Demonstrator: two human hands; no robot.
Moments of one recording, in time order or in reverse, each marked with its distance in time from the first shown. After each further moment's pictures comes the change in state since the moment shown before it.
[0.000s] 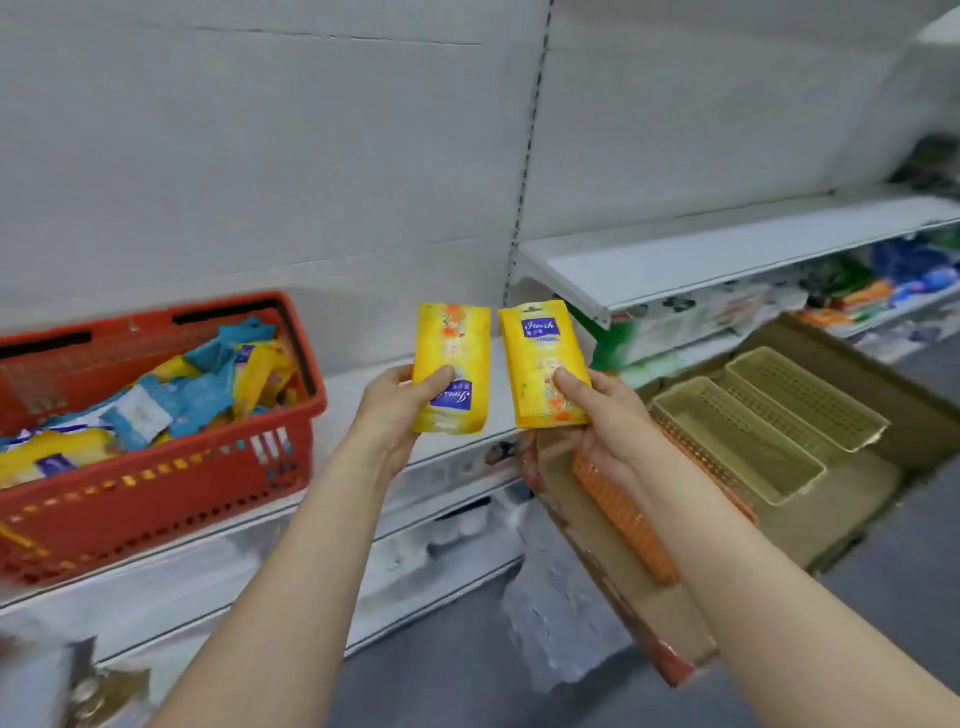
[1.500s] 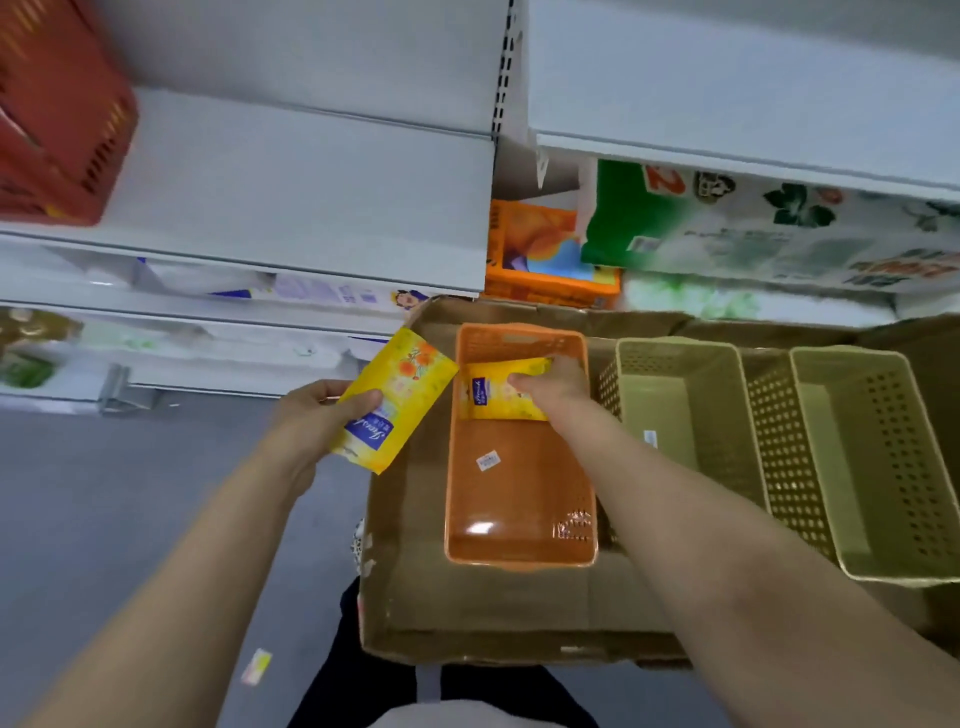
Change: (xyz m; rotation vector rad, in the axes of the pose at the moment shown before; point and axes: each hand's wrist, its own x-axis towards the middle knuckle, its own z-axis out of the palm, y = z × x) left_hand 0.053 -0.256 0.196 0.110 0.629 -0.442; right_hand 0.296 0.099 -0.286 -1.186 -0.226 0.355
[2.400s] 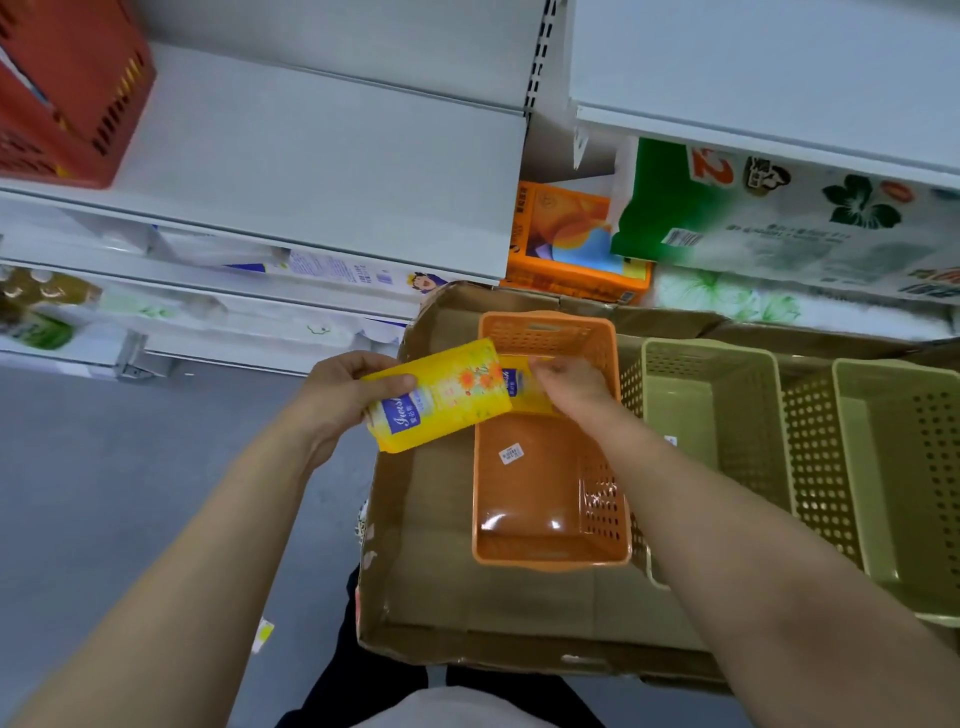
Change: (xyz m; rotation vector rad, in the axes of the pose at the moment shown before) left_hand 0.014 0.007 0.016 0.010 -0.102 0.036; right_hand 0.020 0.013 0.000 -0.195 -0.137 -0.157
